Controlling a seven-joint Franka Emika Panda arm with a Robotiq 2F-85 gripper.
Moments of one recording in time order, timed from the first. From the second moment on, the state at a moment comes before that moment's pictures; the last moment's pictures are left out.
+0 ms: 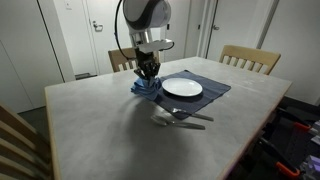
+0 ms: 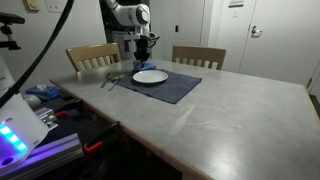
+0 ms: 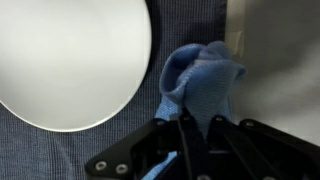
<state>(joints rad) 0.27 0.84 0.04 -1.41 -0.07 2.01 0.30</state>
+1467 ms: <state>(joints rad) 0.17 0.66 0.06 -1.48 -0.13 1.75 -0.07</state>
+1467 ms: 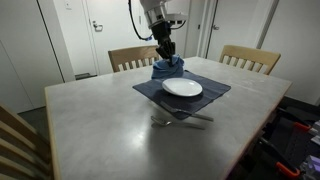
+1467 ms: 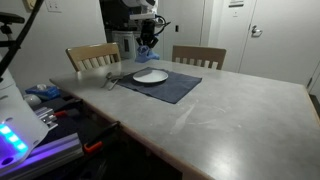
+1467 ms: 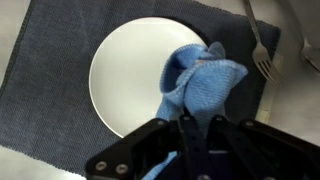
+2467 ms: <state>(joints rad) 0.08 0.69 0.07 -1.73 -0.03 2.26 -0.11</state>
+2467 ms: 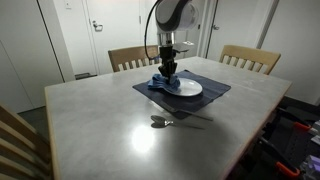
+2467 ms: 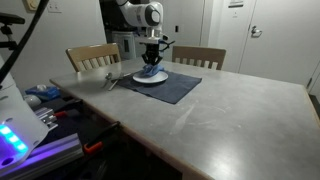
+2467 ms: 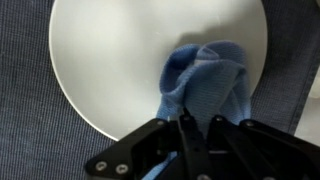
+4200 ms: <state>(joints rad) 0.24 0.54 -0.13 -2.01 -0.29 2.28 0.30</state>
